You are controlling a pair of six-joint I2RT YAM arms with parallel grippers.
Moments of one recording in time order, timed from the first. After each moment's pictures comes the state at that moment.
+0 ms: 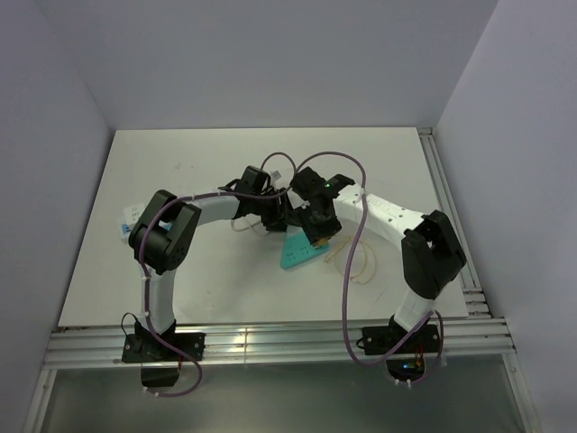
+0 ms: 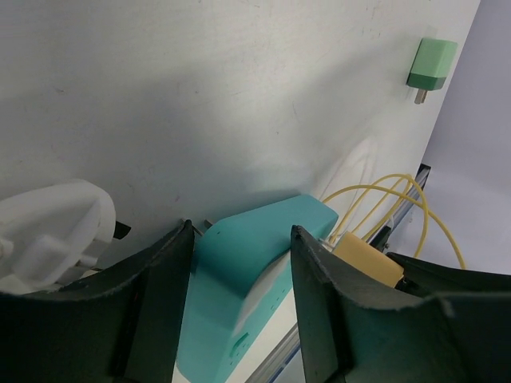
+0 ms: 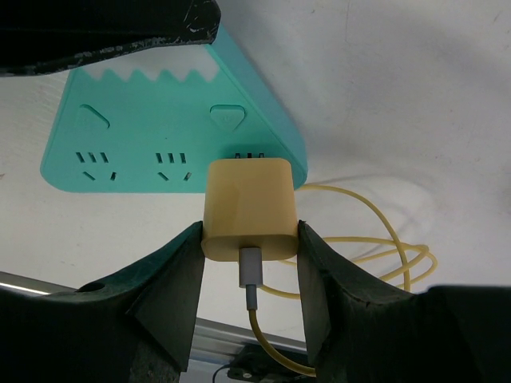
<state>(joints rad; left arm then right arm) -0.56 2.03 1.25 -0.07 0.56 -0.80 0.67 1.70 1.30 -0.92 0.09 0.21</state>
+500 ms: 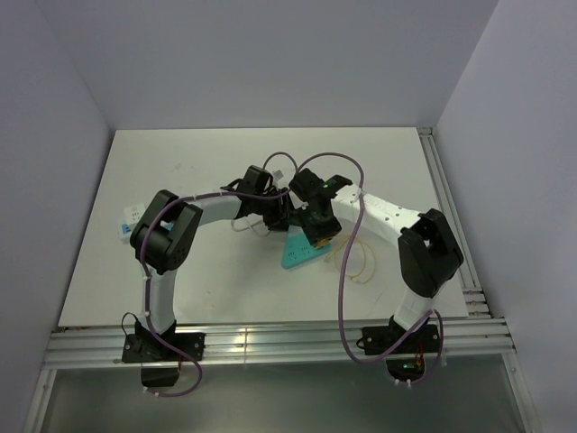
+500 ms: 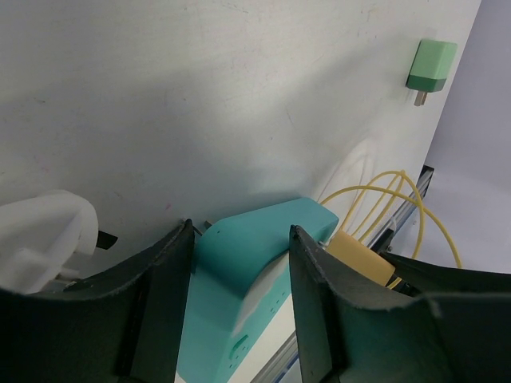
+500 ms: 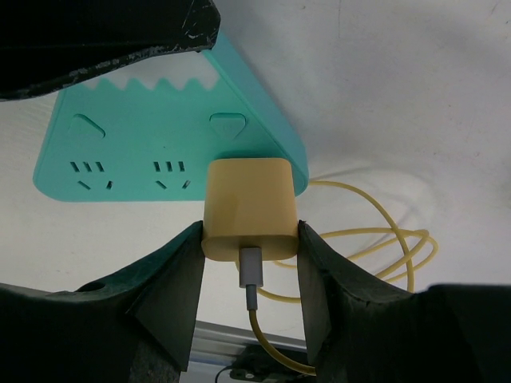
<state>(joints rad) -0.57 2.04 1.26 -0.08 0.54 -0.80 0.67 1.73 1.31 -0.94 0.12 0.22</state>
